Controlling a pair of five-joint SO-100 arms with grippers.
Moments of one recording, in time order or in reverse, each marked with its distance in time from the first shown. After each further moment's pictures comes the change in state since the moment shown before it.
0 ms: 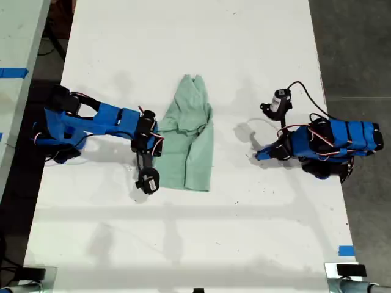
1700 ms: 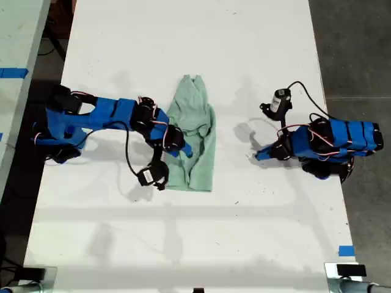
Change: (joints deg) arm 0 -0.8 0.6 -15.8 -10.2 5.1; arm 1 0.0 0.0 0.0 0.0 0.0
